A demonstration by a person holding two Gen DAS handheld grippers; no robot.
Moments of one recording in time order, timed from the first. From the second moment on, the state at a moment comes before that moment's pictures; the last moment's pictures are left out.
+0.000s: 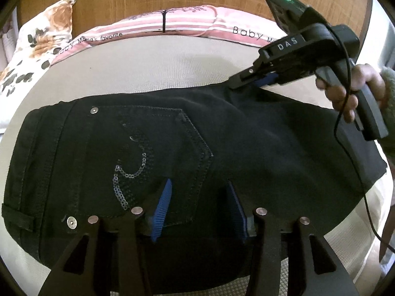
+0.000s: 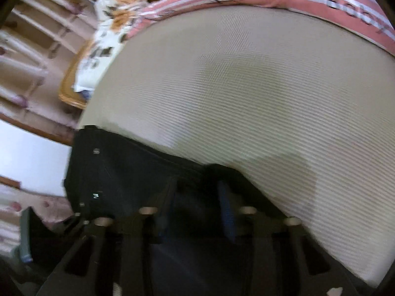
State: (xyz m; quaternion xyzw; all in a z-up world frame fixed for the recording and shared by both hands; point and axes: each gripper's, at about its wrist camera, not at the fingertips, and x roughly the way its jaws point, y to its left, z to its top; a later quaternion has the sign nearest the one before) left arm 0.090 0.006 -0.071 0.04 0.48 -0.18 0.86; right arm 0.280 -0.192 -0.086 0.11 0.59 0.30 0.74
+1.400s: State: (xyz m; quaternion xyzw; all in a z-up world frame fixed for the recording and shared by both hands) left arm 0.220 -0.101 -0.078 0.09 0.47 -0.23 0.85; right arm 0.167 -0.400 -0.082 0.18 0.54 0.02 0.82
